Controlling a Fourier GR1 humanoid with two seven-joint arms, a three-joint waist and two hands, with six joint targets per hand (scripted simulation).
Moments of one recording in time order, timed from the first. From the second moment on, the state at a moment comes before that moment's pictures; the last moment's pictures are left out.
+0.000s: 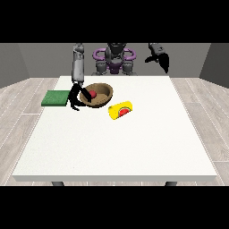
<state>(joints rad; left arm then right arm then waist) -0.45 0.11 -0.07 -1.40 -0.09 0.02 -0.17 -0.57 -0.29 -0.28 -0.53 0.00 -0.37 -0.35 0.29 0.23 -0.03</state>
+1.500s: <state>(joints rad) -0.33 0.41 0.33 -1.13 0.16 -0.17 -0.32 -0.55 -0.52 -0.25 -0.67 0.04 -0.15 0.06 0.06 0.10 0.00</state>
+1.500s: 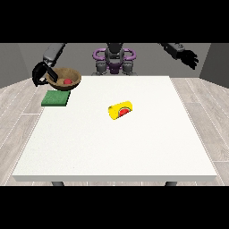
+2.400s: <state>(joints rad) -0.37 0.67 0.53 -0.98 0.31 -0.40 -0.43 -0.59 -0.65 -0.38 -0.57 -0.02 -0.17 -0.04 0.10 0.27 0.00</state>
